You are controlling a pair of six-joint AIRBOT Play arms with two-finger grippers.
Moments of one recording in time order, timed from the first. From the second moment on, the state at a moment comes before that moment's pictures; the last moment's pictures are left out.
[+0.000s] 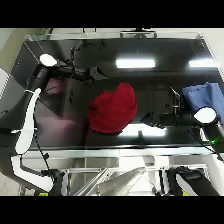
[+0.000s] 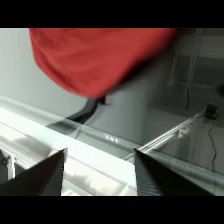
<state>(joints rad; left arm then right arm) -0.19 -1.72 1.71 0.64 -1.27 -1.23 0.09 -0.85 0.72 -0.82 1.17 1.48</state>
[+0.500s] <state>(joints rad) -0.13 -1.52 1.27 0.90 -1.45 -1.38 0.08 -1.05 0.72 -0.82 1.10 1.43</state>
